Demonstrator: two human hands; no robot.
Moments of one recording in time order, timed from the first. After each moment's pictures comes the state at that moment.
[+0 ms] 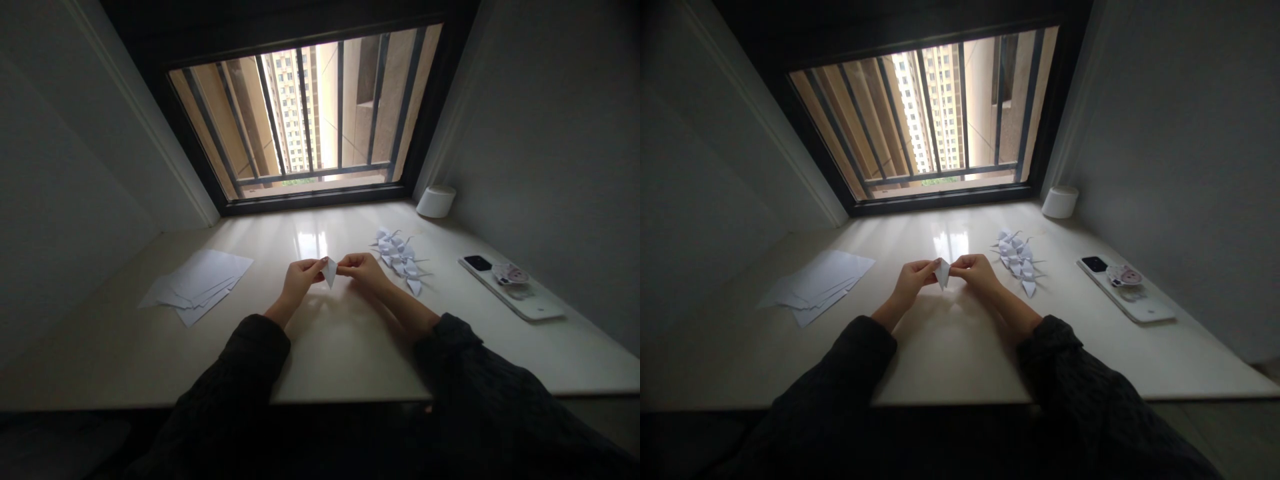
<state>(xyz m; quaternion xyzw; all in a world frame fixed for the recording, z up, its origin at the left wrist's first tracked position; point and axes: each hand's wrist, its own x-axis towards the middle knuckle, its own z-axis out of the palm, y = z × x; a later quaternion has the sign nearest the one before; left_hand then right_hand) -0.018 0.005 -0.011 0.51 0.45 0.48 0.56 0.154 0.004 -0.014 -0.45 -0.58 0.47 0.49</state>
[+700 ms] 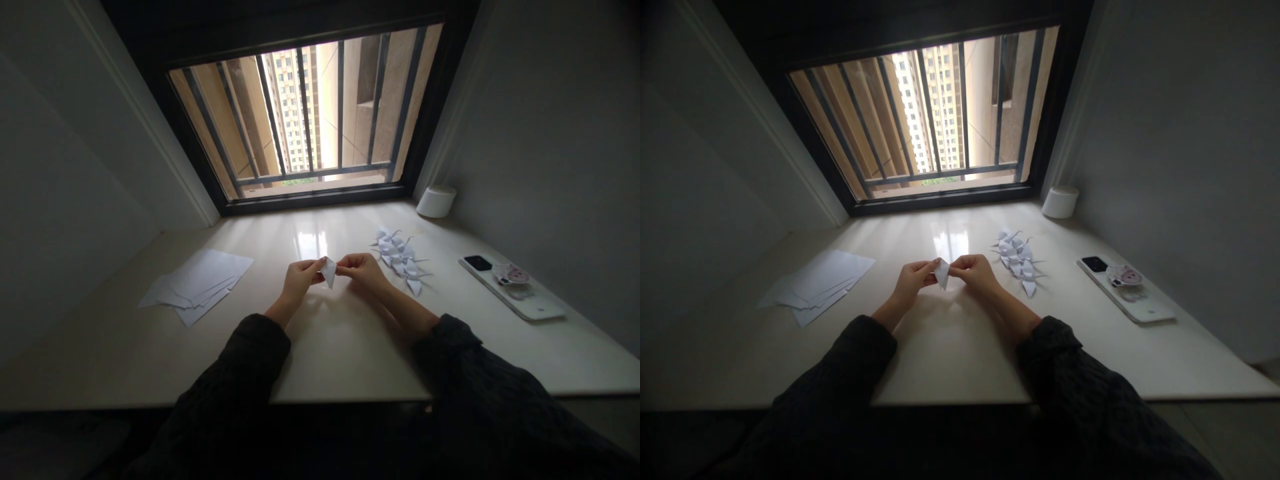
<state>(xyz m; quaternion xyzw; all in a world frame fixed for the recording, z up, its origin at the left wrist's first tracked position) -0.016 0.004 -0.009 0.47 0.46 0.48 0.58 0.152 0.000 -0.011 -0.44 -0.58 0.47 0.50</state>
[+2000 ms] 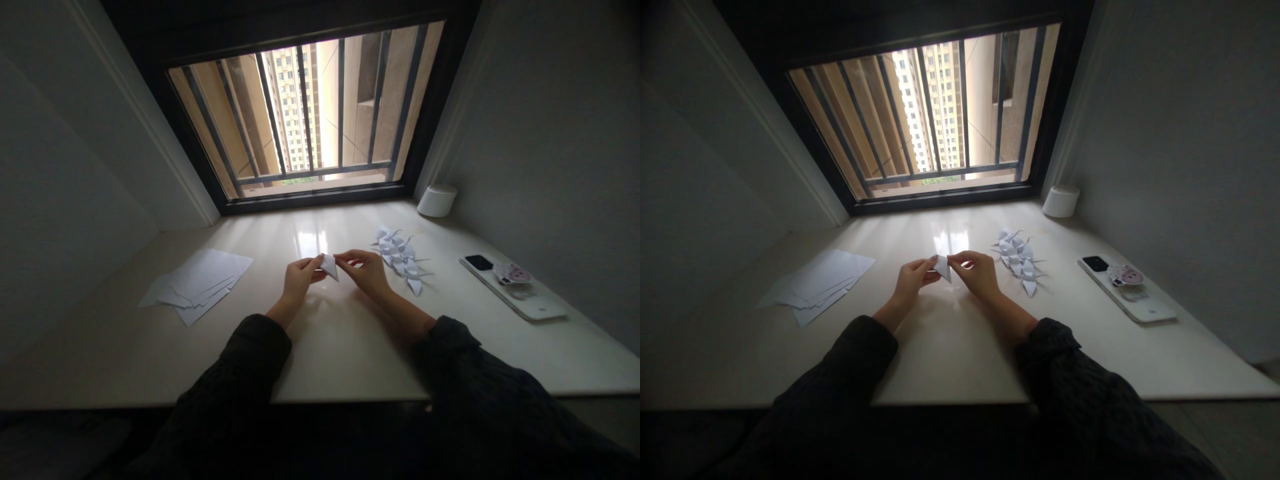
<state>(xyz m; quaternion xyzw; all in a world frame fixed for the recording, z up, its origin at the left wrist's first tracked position) -0.012 0.004 -0.009 0.44 0.47 0.51 0.58 0.149 -0.003 -0.011 -0.48 -0.63 0.25 0.55</state>
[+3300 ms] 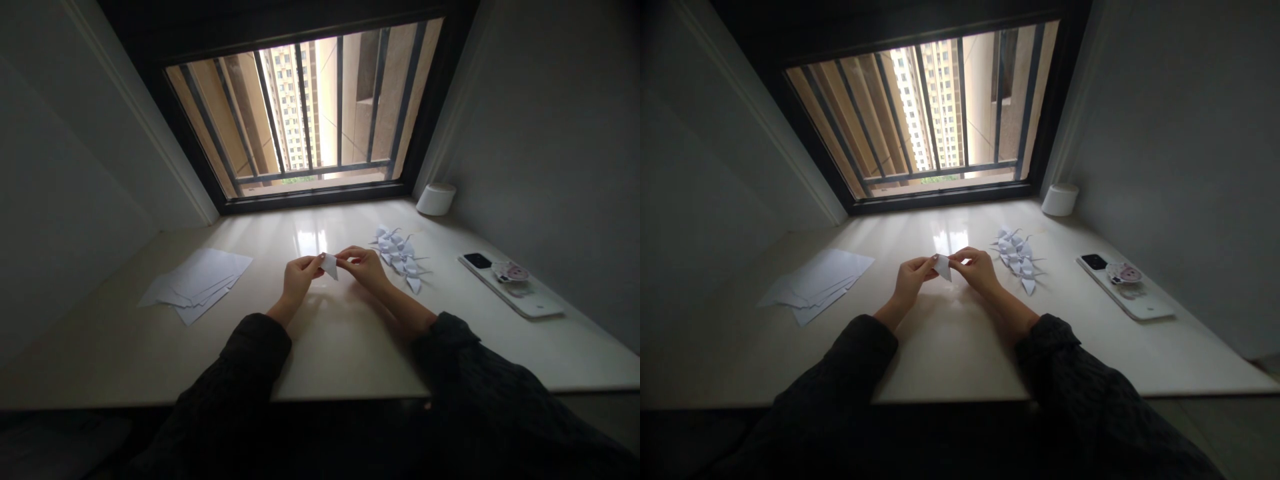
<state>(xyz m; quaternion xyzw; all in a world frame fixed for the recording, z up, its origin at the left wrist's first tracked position) -0.014 0.003 -0.012 0.50 0.45 0.52 0.53 0.154 0.004 -0.012 -0.47 -0.63 0.31 0.53</state>
